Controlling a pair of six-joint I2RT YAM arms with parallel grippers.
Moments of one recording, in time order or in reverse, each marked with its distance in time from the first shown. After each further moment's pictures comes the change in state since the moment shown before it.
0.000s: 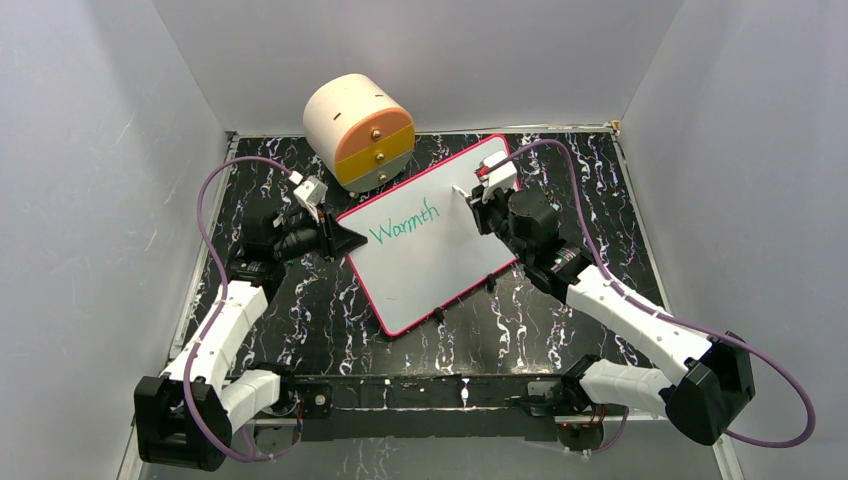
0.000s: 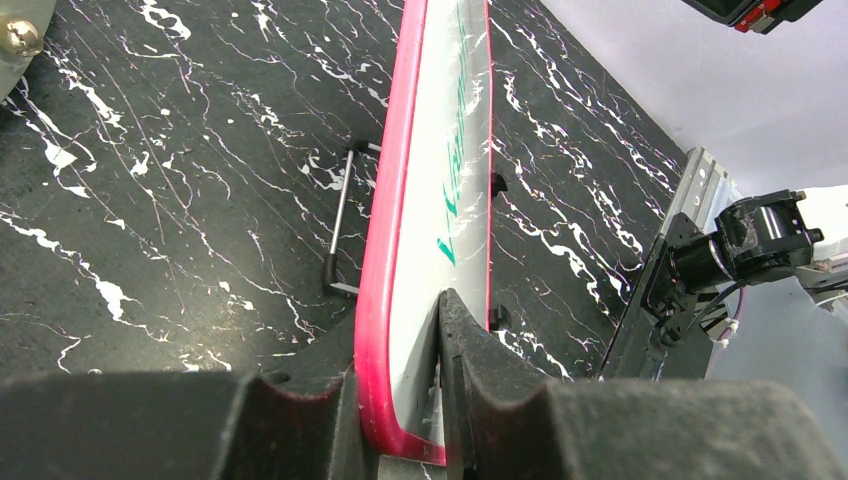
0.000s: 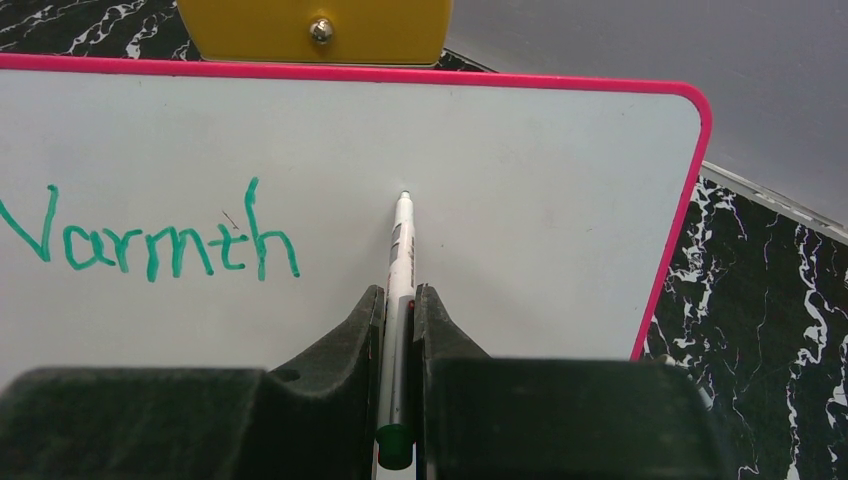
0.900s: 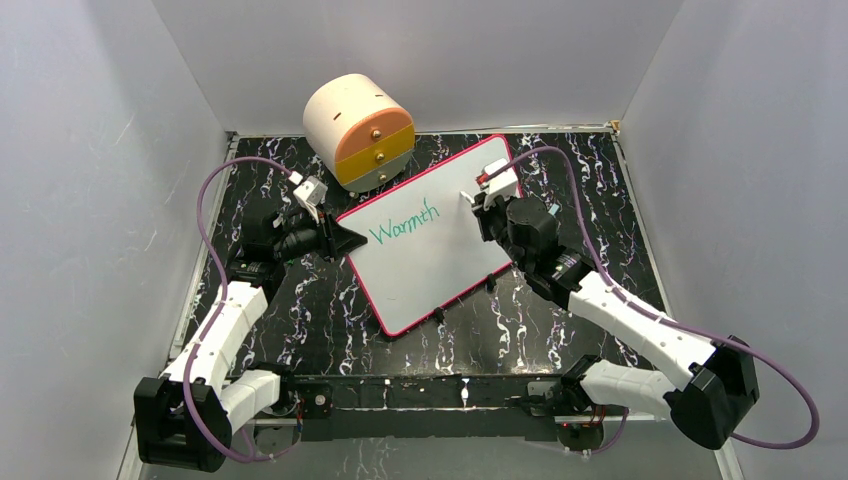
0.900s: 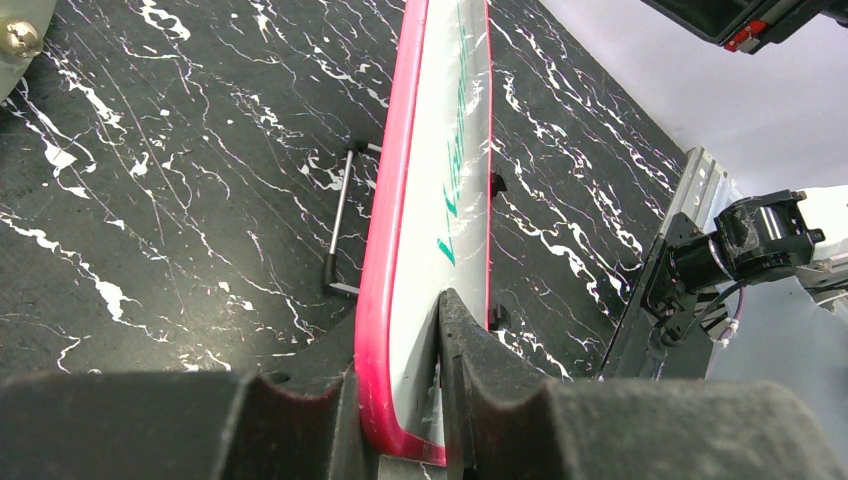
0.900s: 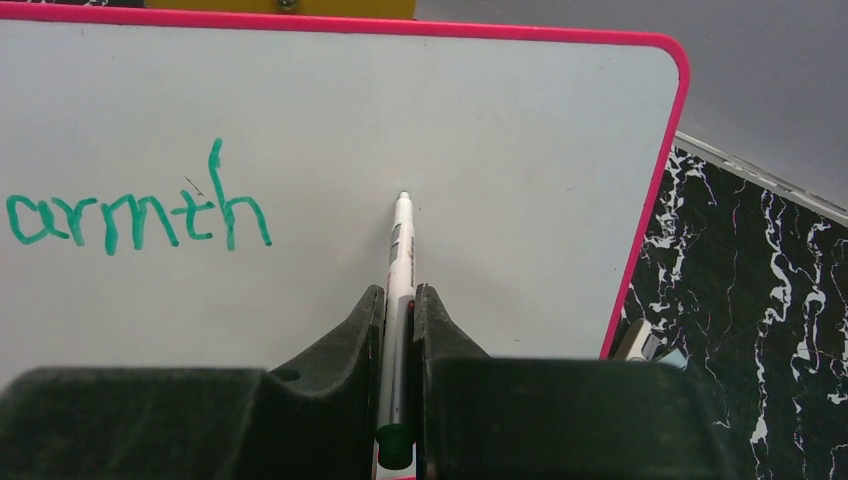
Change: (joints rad) left arm 0.000 -0.005 -0.002 0.000 -0.001 0.000; right arm 0.033 -0.034 -0.037 -0.026 0.094 -0.011
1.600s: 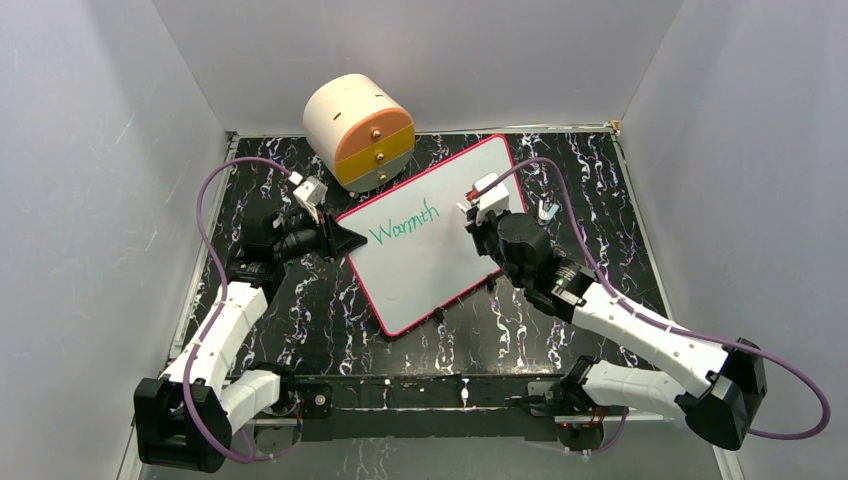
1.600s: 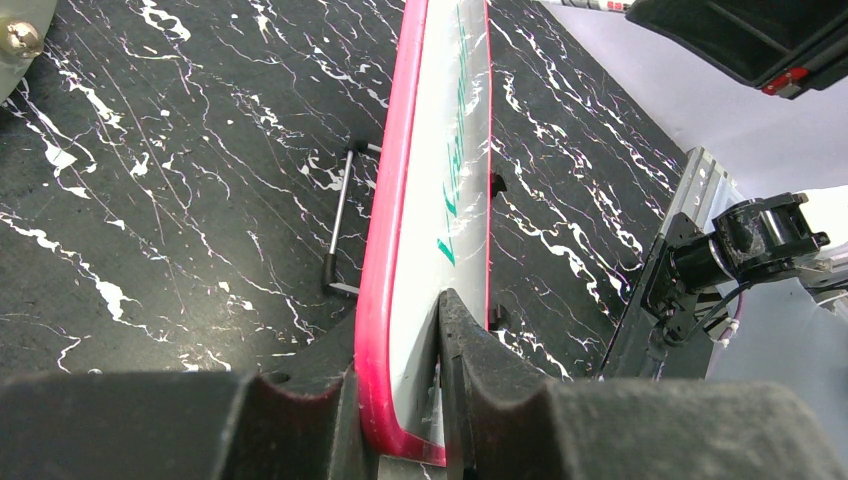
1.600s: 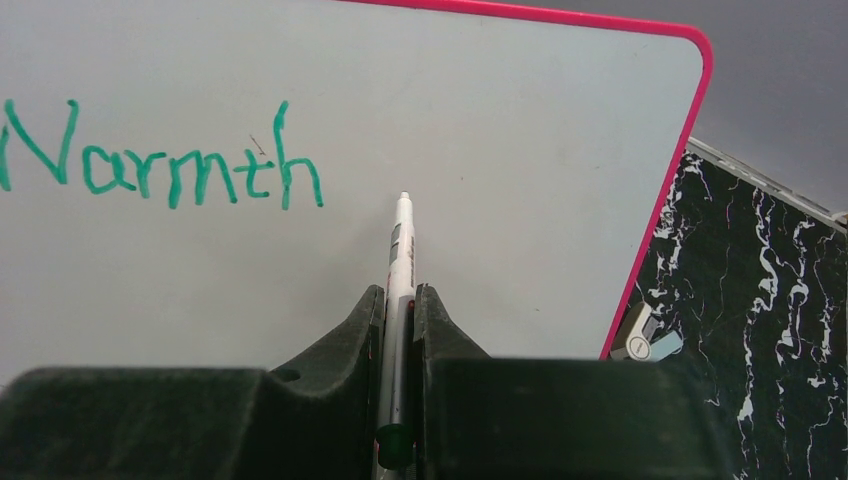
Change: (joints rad) left arm 0.000 -0.003 -0.002 0.000 -0.001 0.000; right arm 0.147 -0.059 -0.002 -0.077 0.131 -0.011
